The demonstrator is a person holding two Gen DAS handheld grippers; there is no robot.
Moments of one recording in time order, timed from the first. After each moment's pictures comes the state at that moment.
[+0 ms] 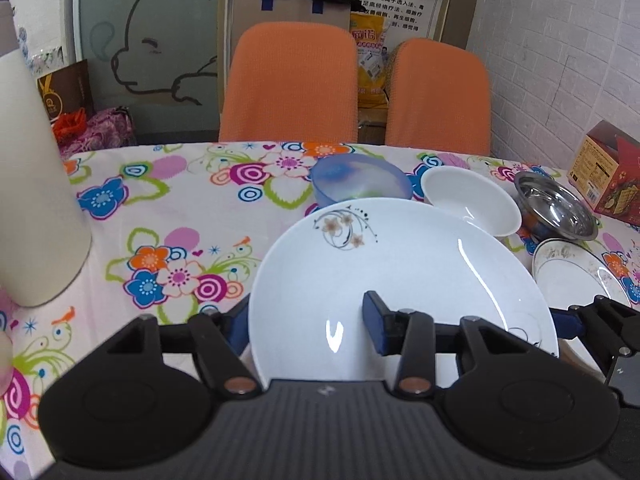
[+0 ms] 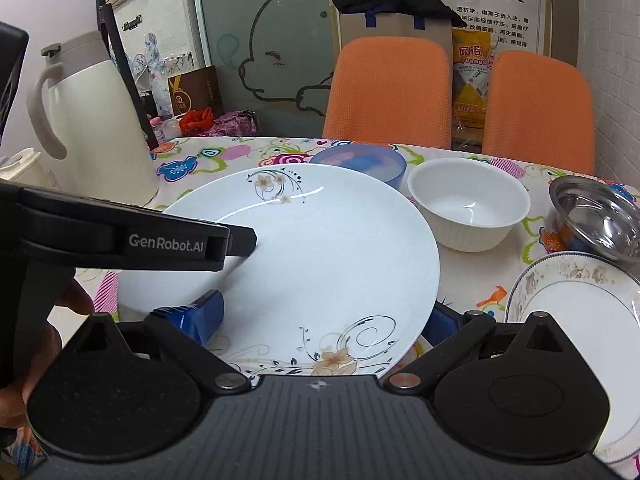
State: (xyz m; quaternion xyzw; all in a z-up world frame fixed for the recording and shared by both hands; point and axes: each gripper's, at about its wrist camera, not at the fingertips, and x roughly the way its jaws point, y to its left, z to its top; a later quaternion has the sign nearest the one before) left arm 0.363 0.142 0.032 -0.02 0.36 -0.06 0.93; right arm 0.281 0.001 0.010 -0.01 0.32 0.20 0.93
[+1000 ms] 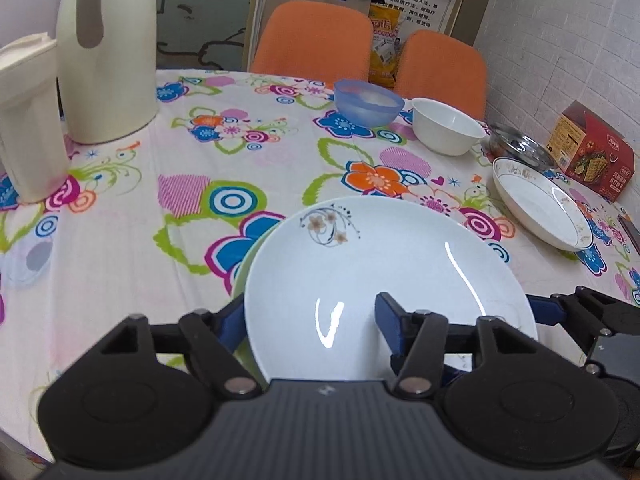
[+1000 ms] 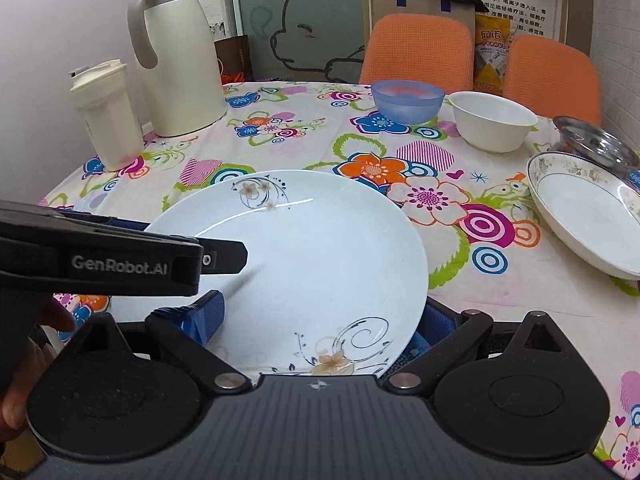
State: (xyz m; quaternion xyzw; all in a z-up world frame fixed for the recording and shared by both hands) left arm 0.206 0.163 -0.006 -0.08 0.37 -0.05 0.92; right arm 0.170 0.016 -0.024 -0.03 0.34 0.22 0.91
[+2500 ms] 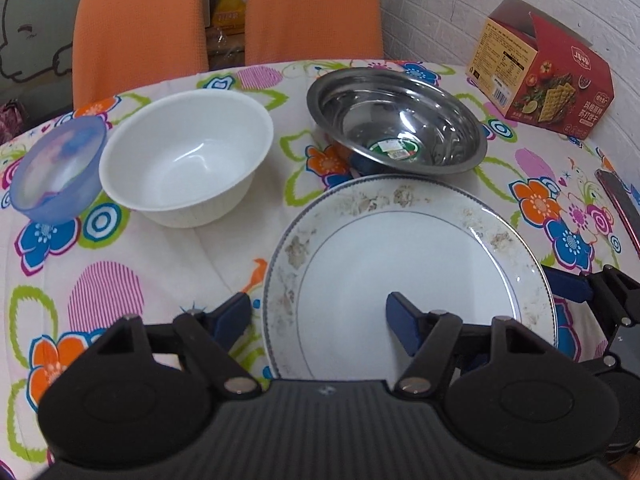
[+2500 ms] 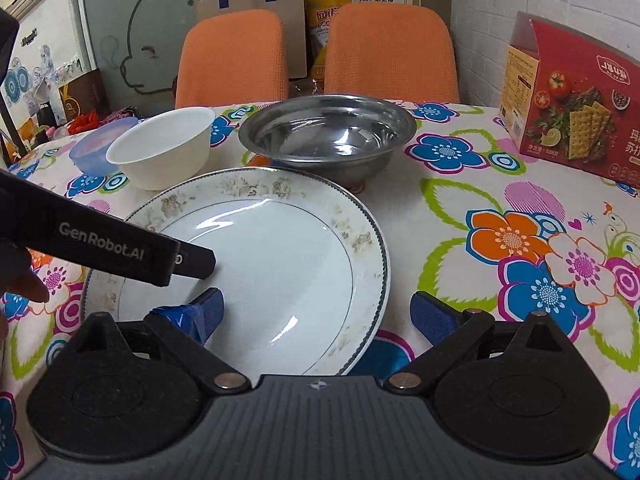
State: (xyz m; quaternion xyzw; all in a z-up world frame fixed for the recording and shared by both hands) left arm 0.422 -0.075 -0.012 0.03 0.47 -0.18 0.87; right arm 0.301 -0.199 -0.034 0.01 0.35 0.06 0.93
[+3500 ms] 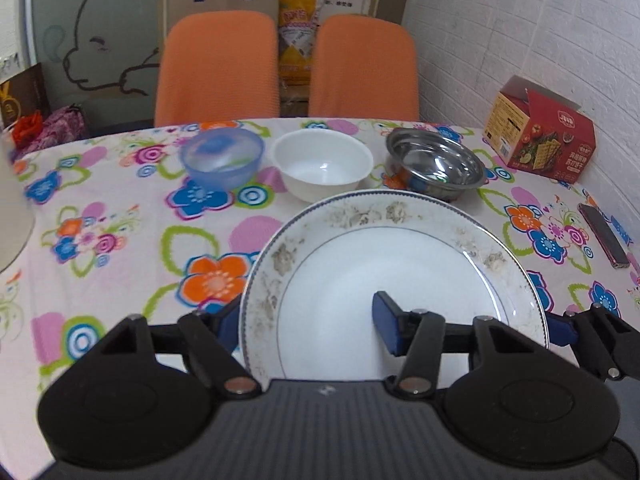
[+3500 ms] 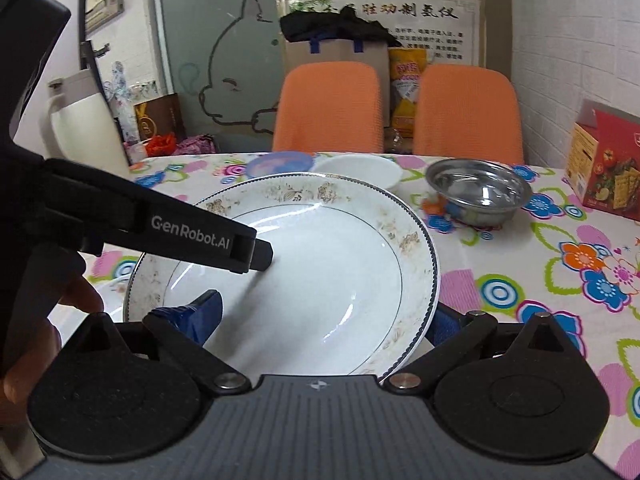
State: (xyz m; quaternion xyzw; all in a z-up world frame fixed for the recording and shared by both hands) left arm 0.292 0.047 0.056 -0.01 0.39 -0.12 0.91; right arm 0.191 -0.067 0.027 0.01 0.29 0.14 0.95
